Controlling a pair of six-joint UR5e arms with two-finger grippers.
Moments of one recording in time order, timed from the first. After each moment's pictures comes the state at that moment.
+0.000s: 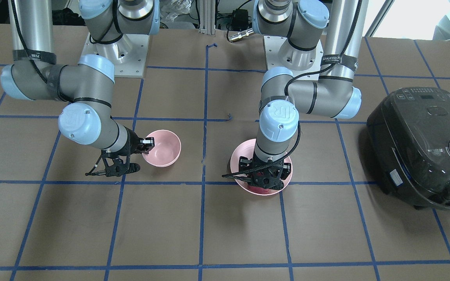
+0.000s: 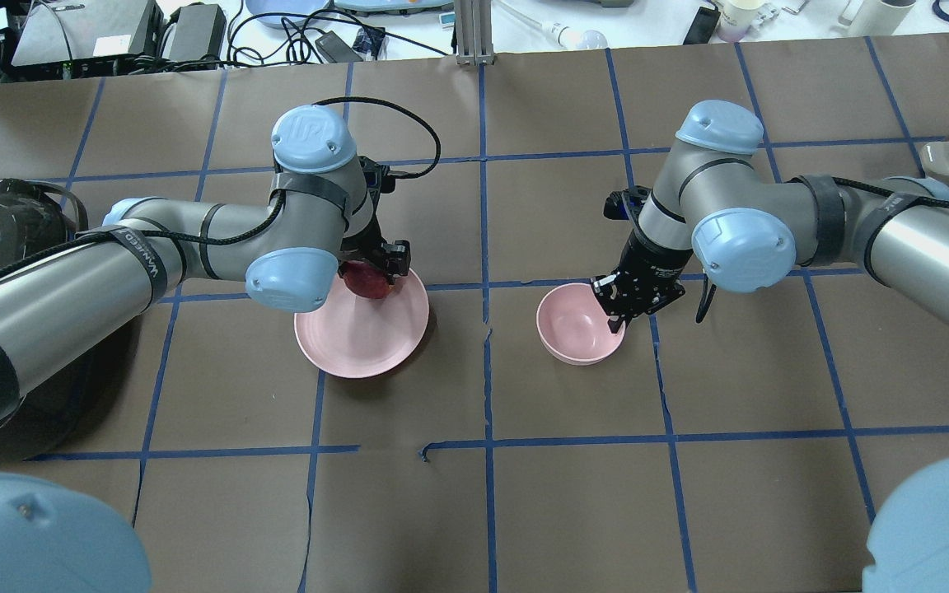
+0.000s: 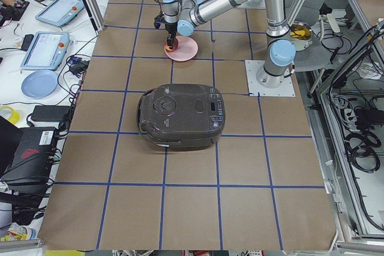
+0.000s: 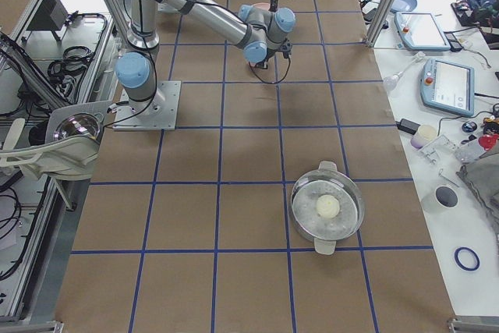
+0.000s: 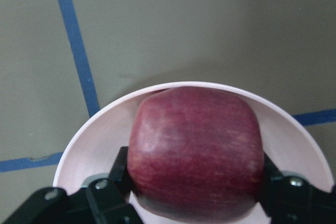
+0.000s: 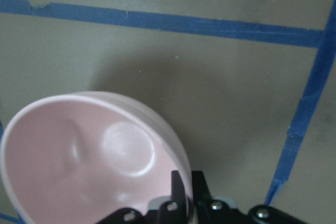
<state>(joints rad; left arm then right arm) -1.72 -1.98 -1.84 -0.86 1.61 0.01 1.57 -1.24 1.91 -1.96 -1.37 -0.14</state>
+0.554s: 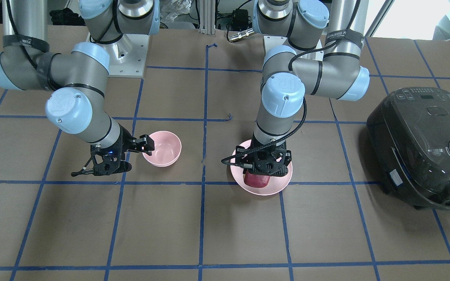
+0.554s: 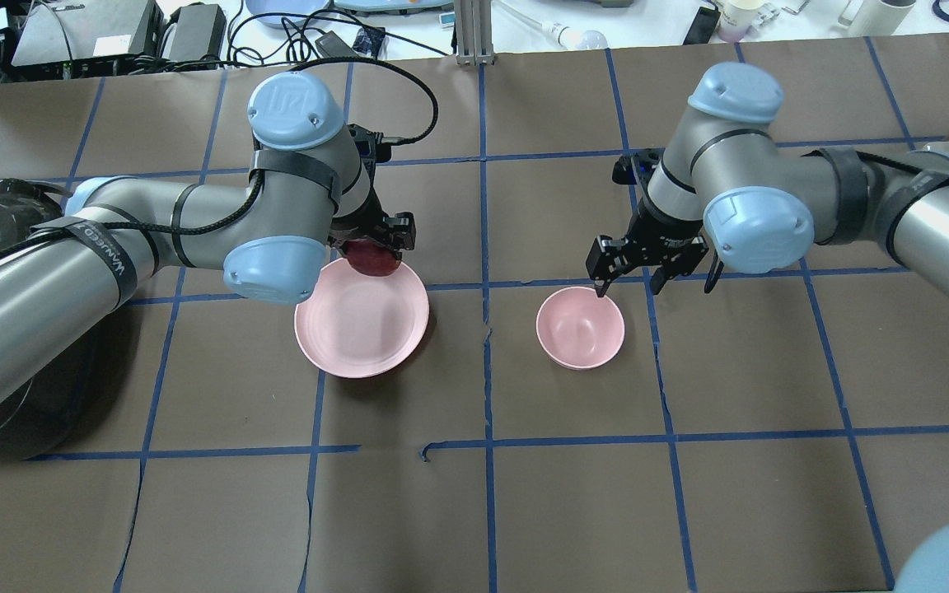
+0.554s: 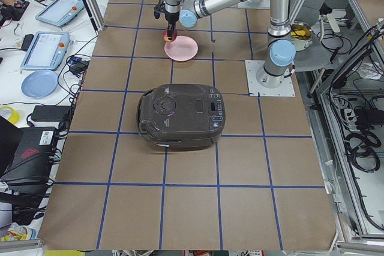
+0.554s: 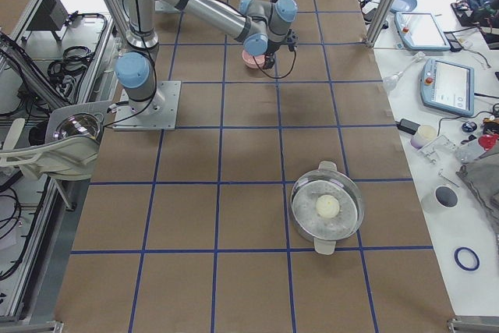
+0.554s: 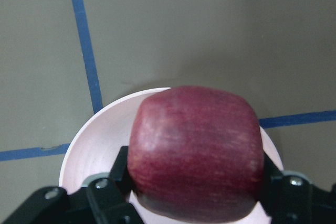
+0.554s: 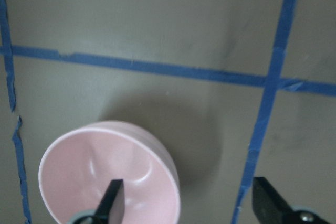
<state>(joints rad) -1.74 -1.87 -1.82 -0.91 1.56 -0.11 1.56 -1.31 1.83 -1.95 -1.43 -0.13</state>
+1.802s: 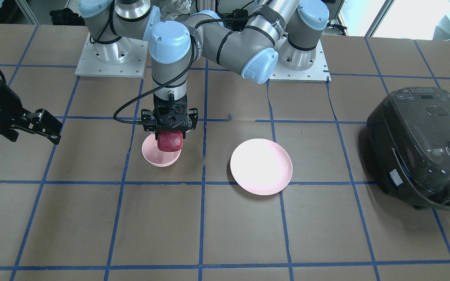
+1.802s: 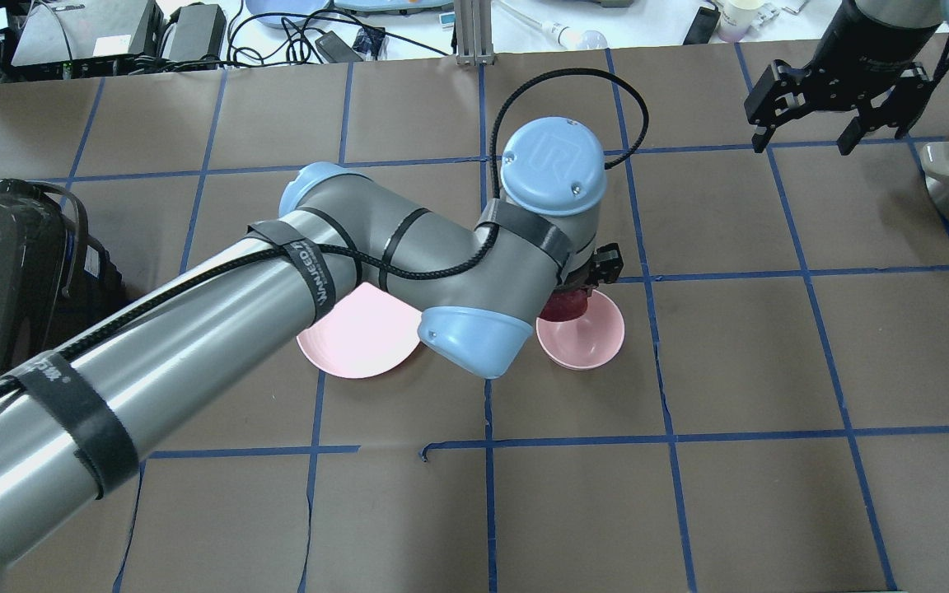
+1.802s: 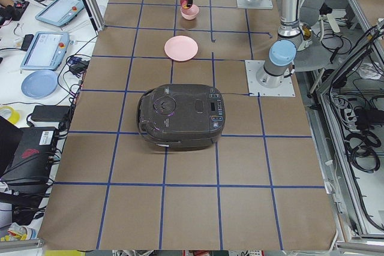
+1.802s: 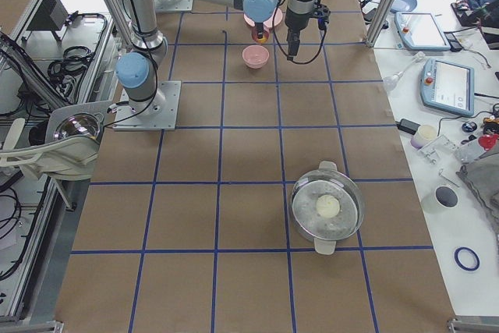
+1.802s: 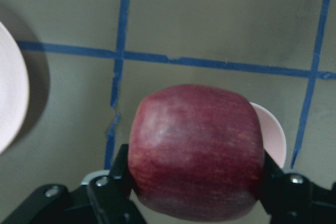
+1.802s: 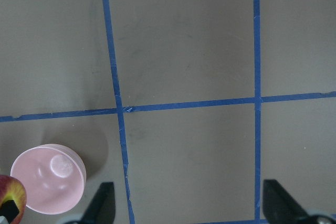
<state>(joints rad) -2.17 -1.97 -1.65 -0.95 1.57 -0.75 1.36 -1.40 1.48 -1.60 -1.56 -0.14</state>
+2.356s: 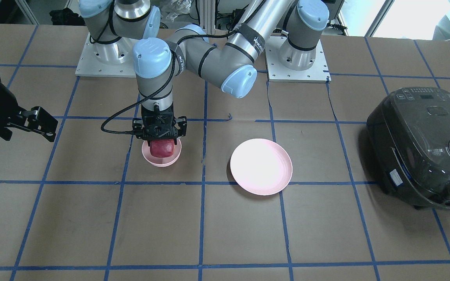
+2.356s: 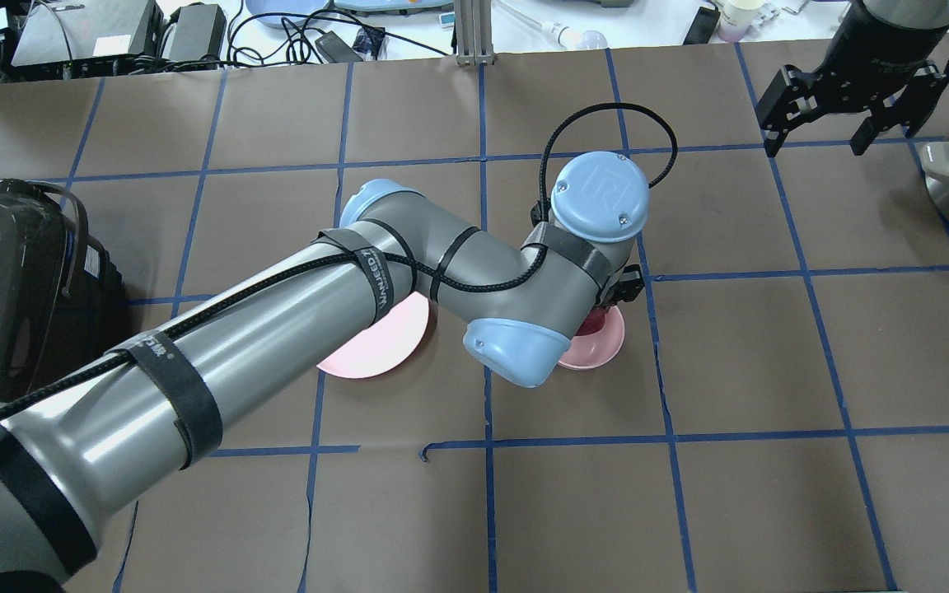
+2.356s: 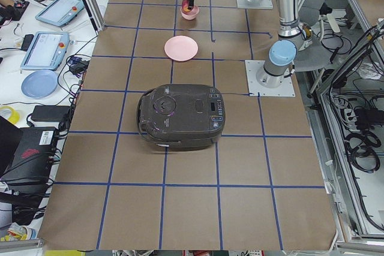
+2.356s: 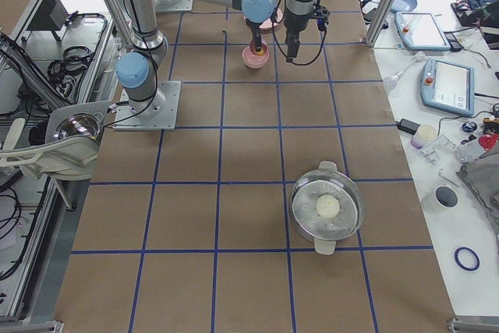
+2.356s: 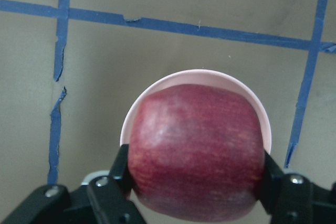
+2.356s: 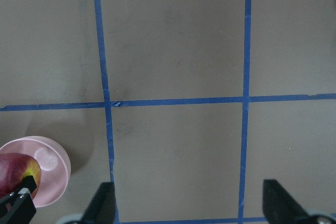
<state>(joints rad) -2.20 -2.06 -1.61 -0.93 1.59 -0.76 1.36 -1.41 1.48 -1.60 -1.59 -0.21</state>
